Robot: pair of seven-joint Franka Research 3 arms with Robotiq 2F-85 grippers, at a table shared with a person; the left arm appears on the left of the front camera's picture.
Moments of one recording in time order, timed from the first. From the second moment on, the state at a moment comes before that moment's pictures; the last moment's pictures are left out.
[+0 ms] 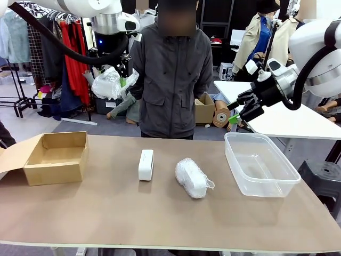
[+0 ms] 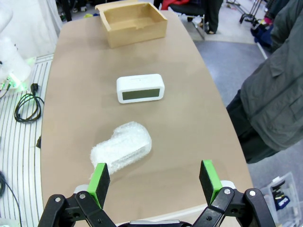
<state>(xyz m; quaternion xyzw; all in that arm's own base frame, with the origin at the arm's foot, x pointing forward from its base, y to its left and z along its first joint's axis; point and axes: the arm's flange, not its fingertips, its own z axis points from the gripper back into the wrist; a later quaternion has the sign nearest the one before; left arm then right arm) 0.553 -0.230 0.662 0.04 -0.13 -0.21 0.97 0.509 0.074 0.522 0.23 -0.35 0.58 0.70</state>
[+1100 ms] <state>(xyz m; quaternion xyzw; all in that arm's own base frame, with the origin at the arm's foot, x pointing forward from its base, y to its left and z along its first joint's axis) 0.531 -0.069 0.555 0.11 -0.03 0.06 0.99 0.509 0.074 0.522 0.23 -0.35 0.58 0.70</state>
